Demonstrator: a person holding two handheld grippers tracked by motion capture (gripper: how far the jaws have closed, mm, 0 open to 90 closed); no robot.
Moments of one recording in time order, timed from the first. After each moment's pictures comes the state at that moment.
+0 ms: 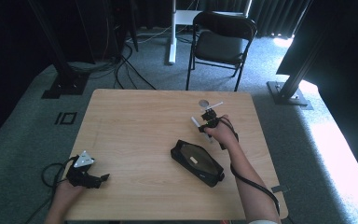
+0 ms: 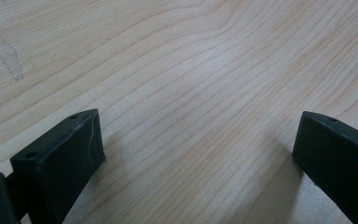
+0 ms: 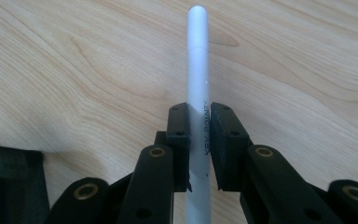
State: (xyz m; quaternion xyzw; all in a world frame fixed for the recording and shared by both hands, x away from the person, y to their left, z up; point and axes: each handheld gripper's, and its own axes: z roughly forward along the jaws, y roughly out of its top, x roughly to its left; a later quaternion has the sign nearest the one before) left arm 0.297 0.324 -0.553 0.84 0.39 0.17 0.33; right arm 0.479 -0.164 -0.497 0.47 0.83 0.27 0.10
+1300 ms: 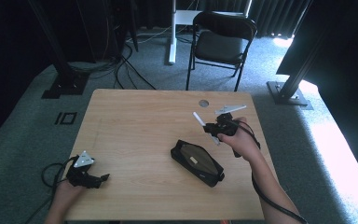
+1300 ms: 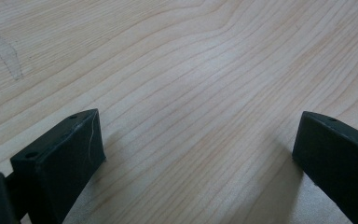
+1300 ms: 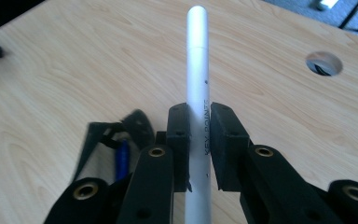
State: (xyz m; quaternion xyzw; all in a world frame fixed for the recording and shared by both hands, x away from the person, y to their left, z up) left arm 0.297 0.324 -0.553 0.84 0.39 0.17 0.33; right arm 0.389 -0.187 -0.408 0.39 0.82 0.40 0.13
